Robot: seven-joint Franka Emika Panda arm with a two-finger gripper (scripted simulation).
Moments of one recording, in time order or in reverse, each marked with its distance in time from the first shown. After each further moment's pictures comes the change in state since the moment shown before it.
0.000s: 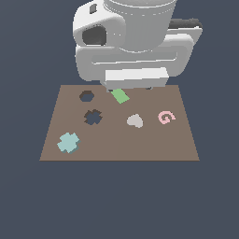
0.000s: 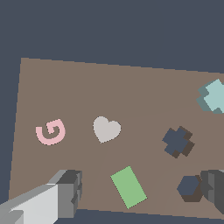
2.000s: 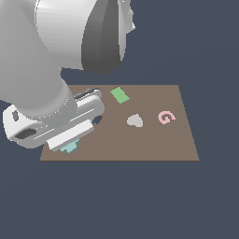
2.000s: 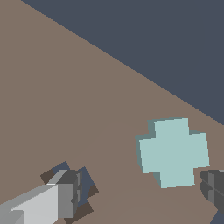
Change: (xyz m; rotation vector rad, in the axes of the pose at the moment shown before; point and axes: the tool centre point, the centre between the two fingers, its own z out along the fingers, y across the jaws) arm 0.052 0.160 0.113 0.010 -0.012 -0.477
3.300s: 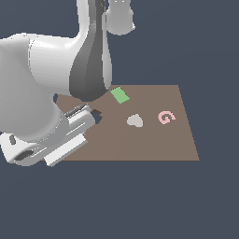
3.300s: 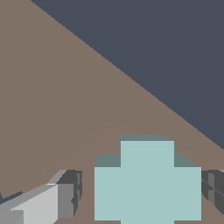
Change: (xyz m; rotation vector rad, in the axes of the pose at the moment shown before) arm 0.009 0.036 0.037 0.001 -0.002 -0.105
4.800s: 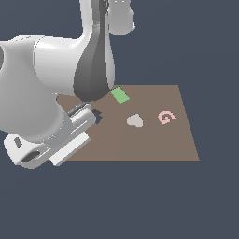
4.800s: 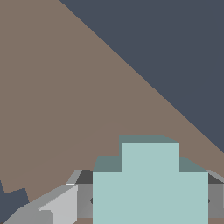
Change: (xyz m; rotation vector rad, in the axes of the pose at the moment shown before) arm 0.004 -0.005 0.003 0.001 -0.001 -0.091
